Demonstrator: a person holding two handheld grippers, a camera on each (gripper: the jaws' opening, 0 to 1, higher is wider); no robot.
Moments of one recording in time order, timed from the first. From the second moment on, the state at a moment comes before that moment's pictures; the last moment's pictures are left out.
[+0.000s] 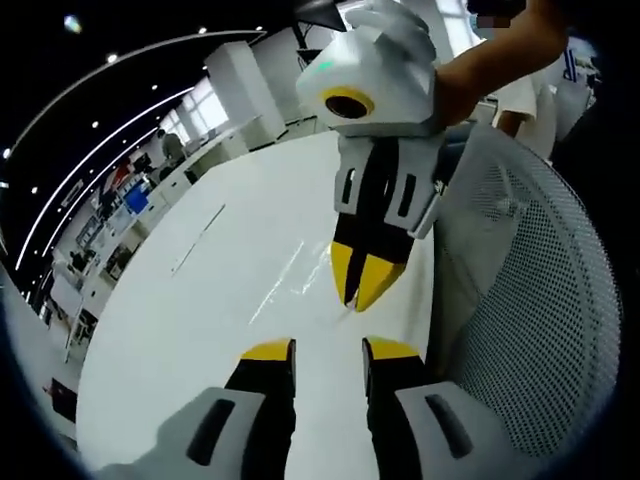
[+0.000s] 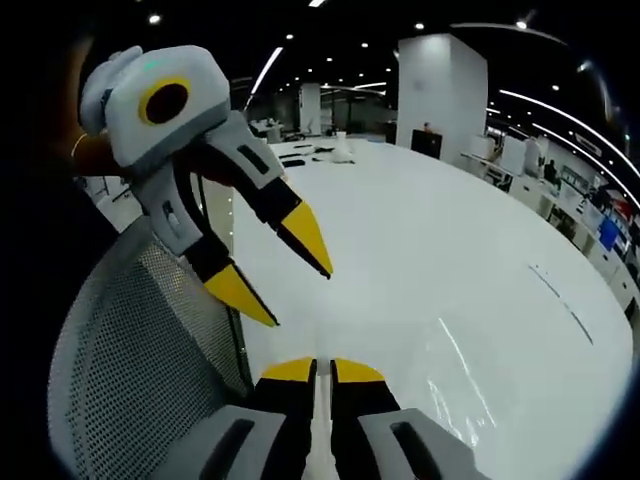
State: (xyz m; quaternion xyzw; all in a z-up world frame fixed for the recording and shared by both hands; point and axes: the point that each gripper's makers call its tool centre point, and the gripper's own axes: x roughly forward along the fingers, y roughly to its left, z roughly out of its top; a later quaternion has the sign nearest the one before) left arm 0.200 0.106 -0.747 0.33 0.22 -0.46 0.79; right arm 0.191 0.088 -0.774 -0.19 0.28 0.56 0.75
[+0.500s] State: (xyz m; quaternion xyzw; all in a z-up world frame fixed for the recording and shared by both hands) left arm 0.178 0.090 -0.758 0.40 0.20 -0.52 0.72; right arm 0.168 0.093 -0.771 -0.19 0.29 0.57 0.75
